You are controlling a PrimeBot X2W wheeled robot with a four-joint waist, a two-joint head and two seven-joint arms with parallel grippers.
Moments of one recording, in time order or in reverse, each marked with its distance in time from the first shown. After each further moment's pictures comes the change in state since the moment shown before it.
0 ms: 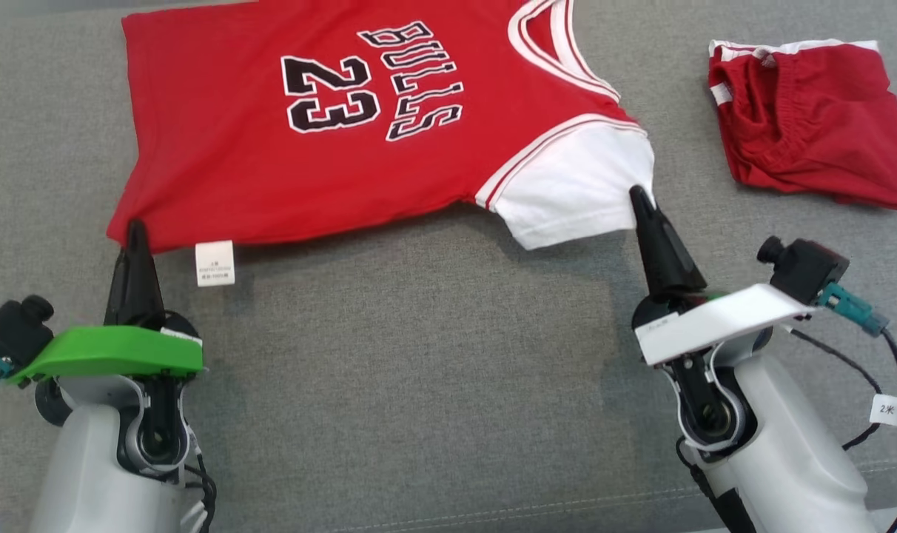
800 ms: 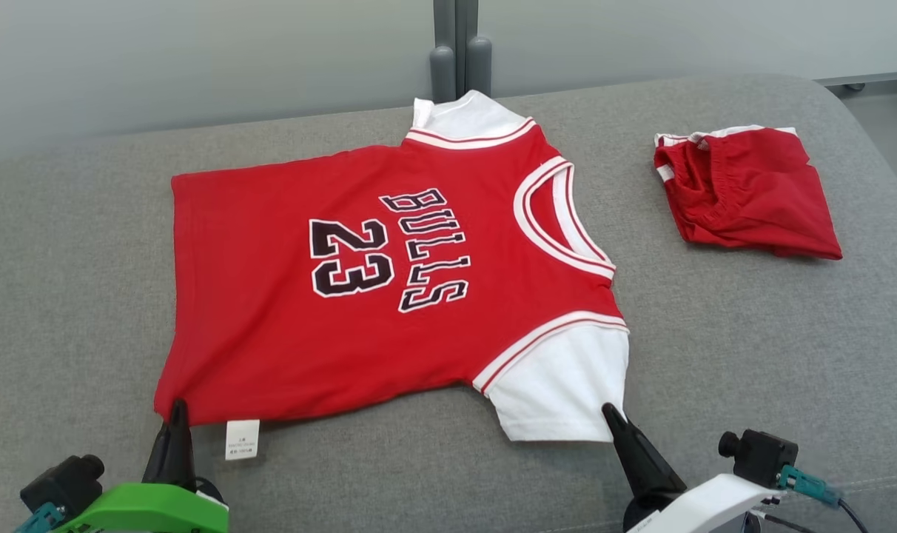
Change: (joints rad) left arm 0.322 0.007 -0.026 0.050 0.048 -0.029 -0.015; right arm 0.392 -0.042 0.141 -0.005 0.031 0.007 0.000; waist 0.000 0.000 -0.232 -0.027
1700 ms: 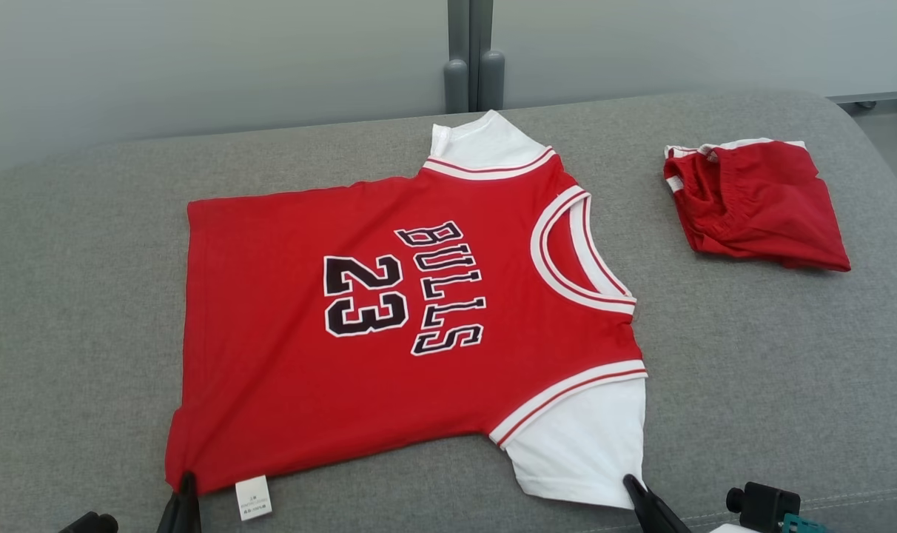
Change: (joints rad) left arm 0.066 -0.007 -0.002 0.131 0.000 0.012 0.000; right arm 0.048 -0.024 0.018 0.184 0.000 0.000 0.002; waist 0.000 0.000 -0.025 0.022
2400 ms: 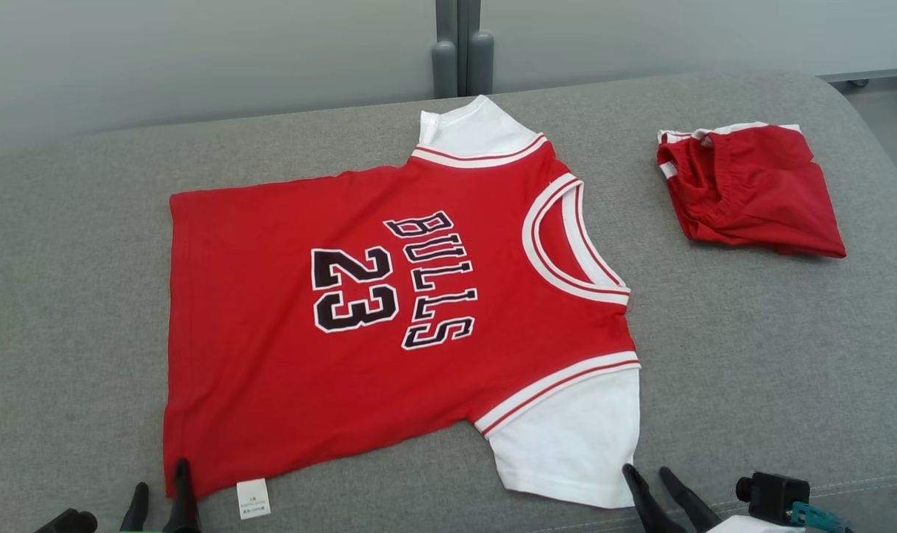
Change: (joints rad) left arm -0.013 0.008 0.029 0.011 0.025 0.022 0.000; right arm -0.027 -0.028 0.004 0.031 -0.069 0.000 -0.014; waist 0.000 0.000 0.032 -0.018
